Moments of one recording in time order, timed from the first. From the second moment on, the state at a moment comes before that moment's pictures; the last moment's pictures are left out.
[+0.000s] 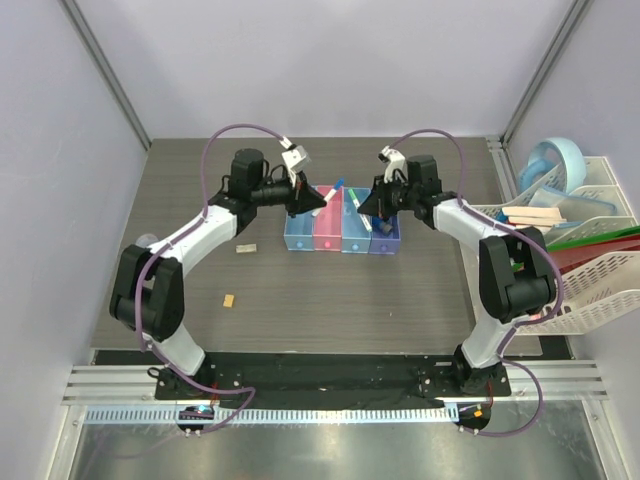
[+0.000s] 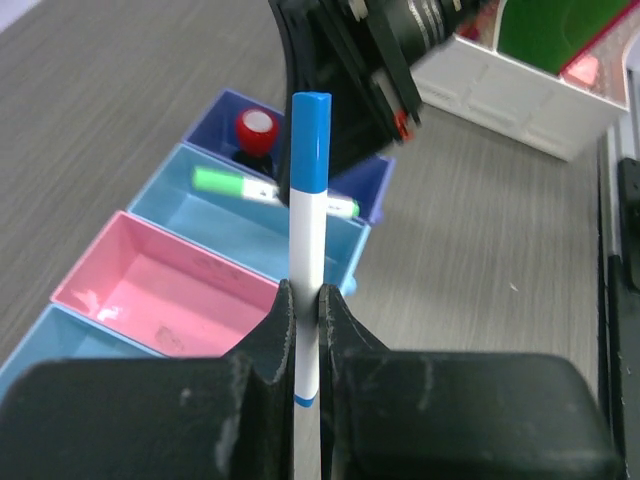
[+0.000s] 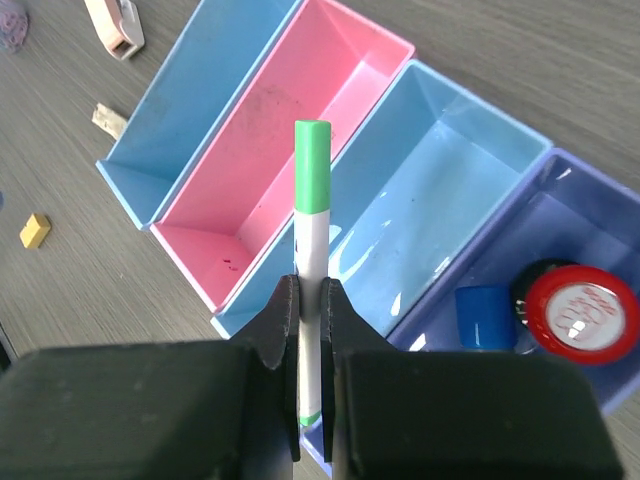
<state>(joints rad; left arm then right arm) -0.39 1.65 1.19 0.08 0.90 0.14 0.25 1.72 1.14 -0.03 -0.59 0.12</state>
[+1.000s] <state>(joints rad) -0.53 1.69 1.15 0.26 0.47 -0.12 0.23 1.66 1.23 -0.17 -0.47 -0.08</state>
